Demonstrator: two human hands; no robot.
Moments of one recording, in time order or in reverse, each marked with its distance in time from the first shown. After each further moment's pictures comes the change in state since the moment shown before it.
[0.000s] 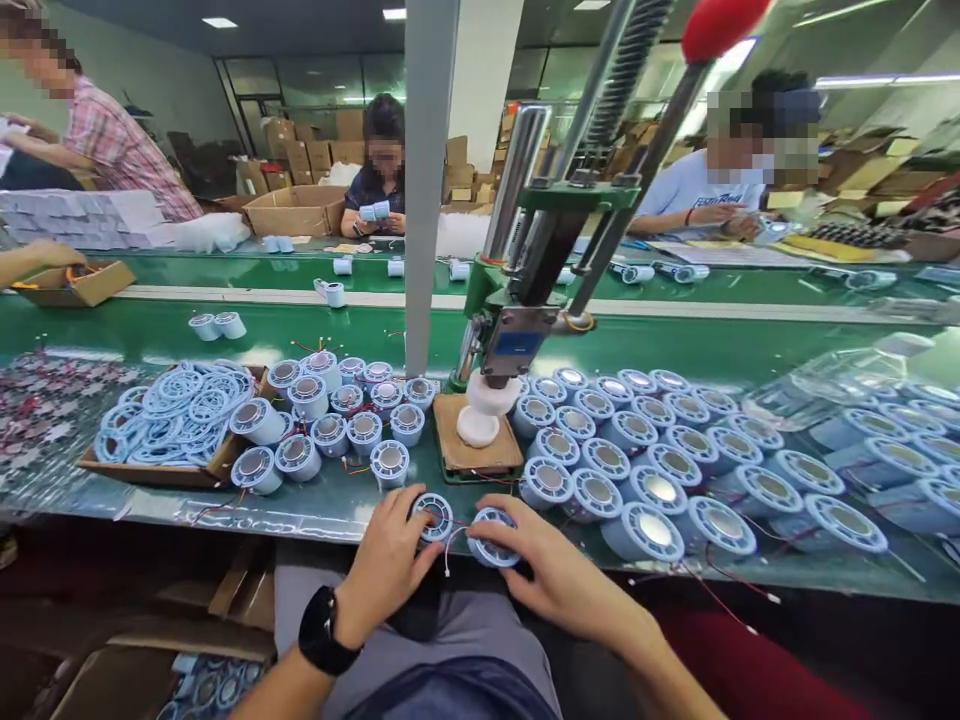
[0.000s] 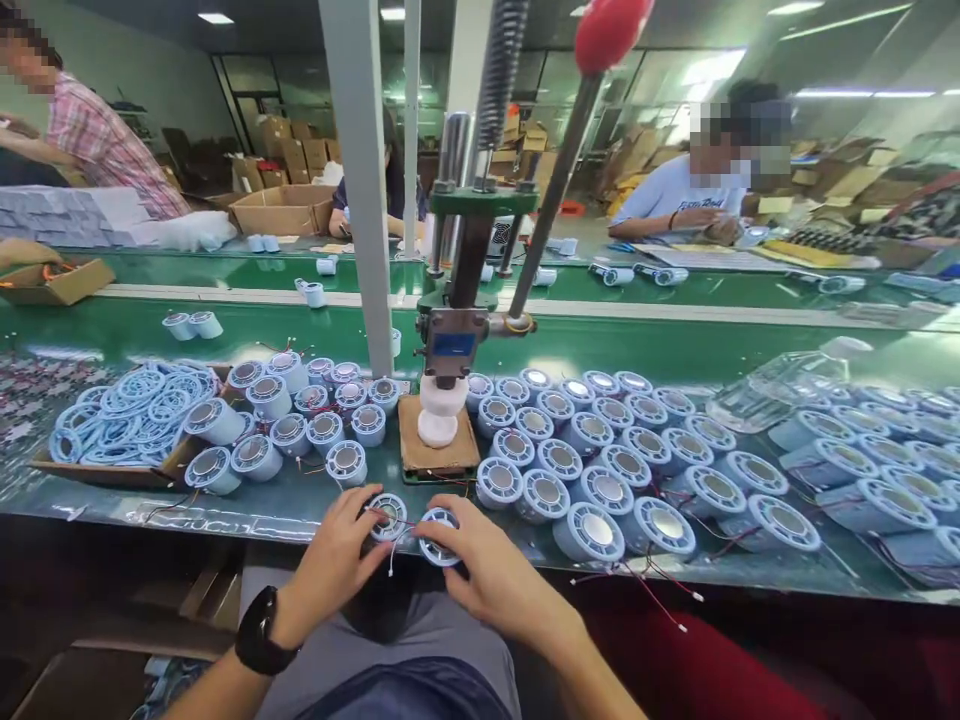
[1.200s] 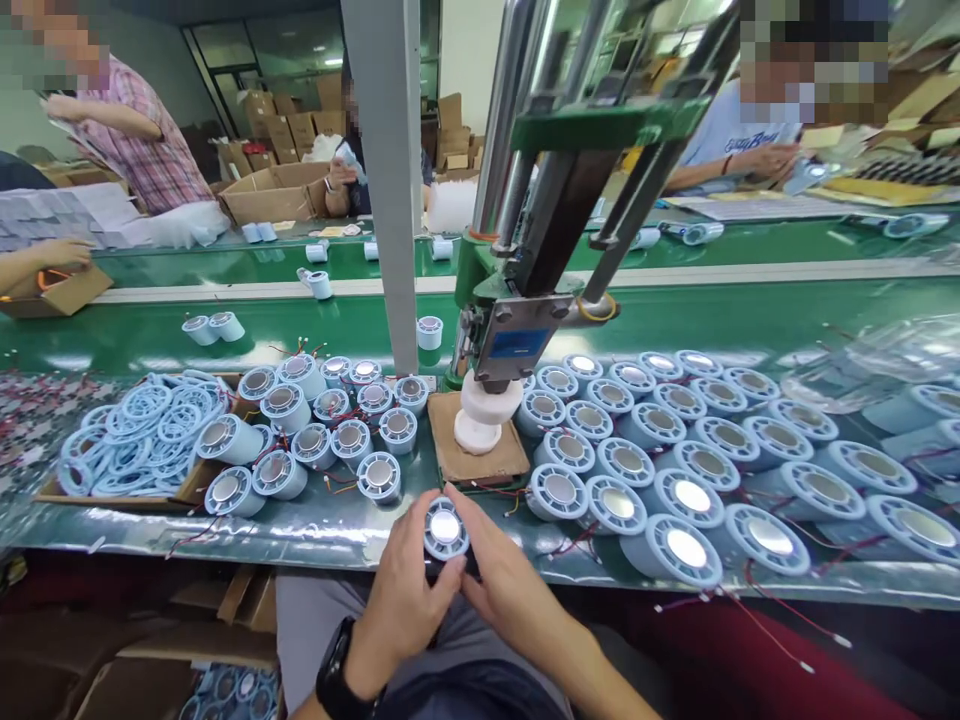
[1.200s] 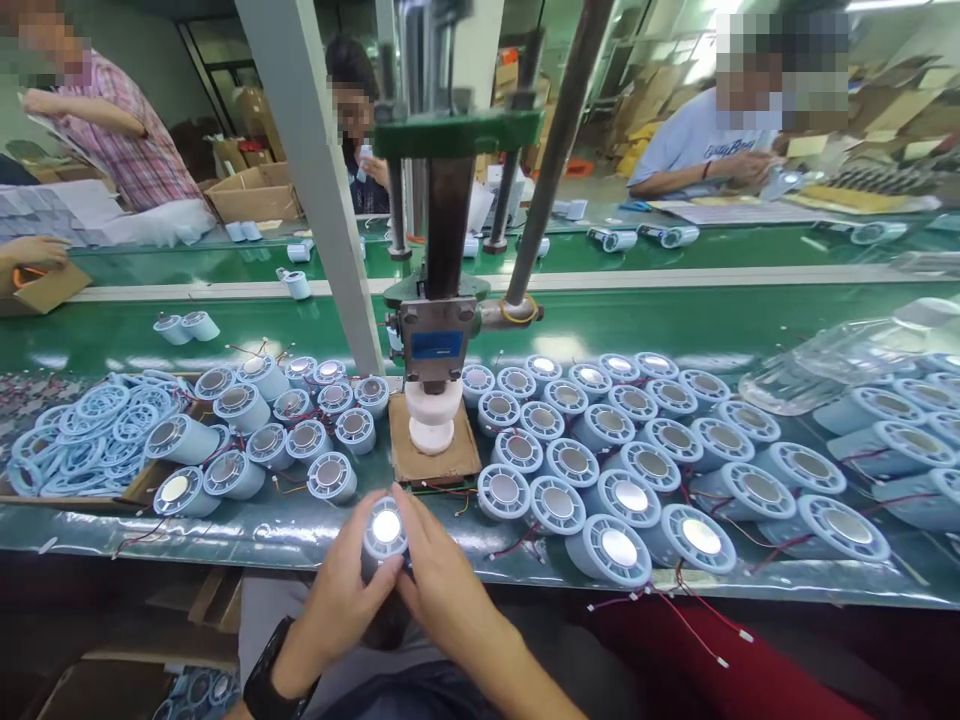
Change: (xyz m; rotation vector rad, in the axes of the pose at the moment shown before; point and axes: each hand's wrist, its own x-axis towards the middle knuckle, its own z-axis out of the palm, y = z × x) left_hand 0.017 0.024 0.005 -0.371 0.008 -0.263; right_hand 0.030 0.013 0.057 0.072 0.278 -0.021
